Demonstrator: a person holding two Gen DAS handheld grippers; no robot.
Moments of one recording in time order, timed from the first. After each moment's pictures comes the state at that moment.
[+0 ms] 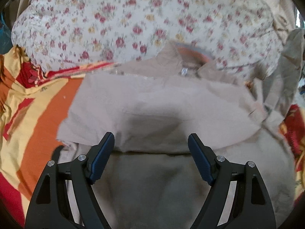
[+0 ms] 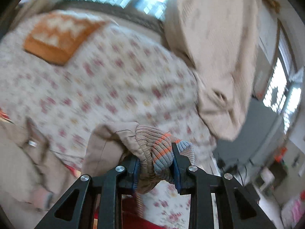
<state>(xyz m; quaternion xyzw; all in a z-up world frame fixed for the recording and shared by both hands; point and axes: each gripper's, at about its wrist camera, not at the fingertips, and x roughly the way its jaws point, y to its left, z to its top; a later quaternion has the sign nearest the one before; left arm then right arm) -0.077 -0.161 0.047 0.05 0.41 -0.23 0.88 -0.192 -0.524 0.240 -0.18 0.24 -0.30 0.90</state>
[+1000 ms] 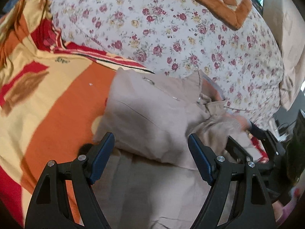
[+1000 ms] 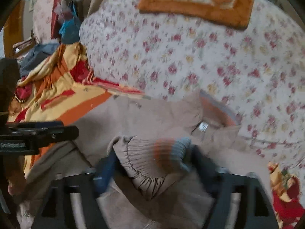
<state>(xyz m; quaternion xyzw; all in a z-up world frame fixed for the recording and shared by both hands) -0.033 -0.074 0.057 -0.15 0.46 -0.22 0.85 -0.071 -0.275 0.073 -0.05 0.36 0.05 0.93</state>
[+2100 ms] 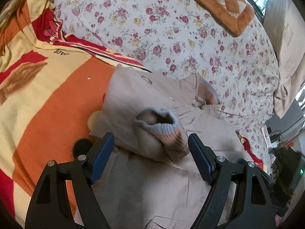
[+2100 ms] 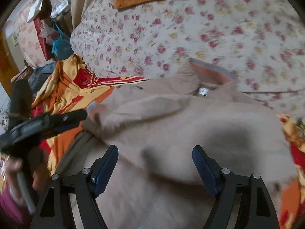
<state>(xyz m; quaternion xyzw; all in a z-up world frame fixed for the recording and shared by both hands) -0.035 -0.069 0.052 -0.18 0.46 -0.23 0.84 -0.122 -0.316 0.068 0.10 0.42 0.06 0.90</state>
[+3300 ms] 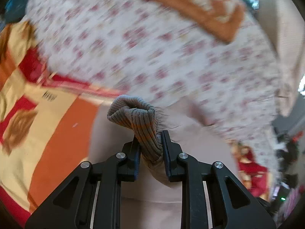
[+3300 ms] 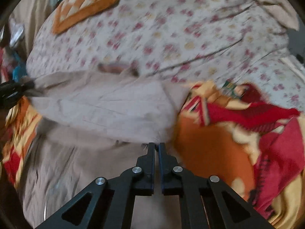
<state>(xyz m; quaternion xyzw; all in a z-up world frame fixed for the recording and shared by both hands) 0.011 -0.106 0.096 -0.12 0.44 -0.20 0.87 -0.207 -0.442 0.046 0.14 0.44 -0.10 0.88</state>
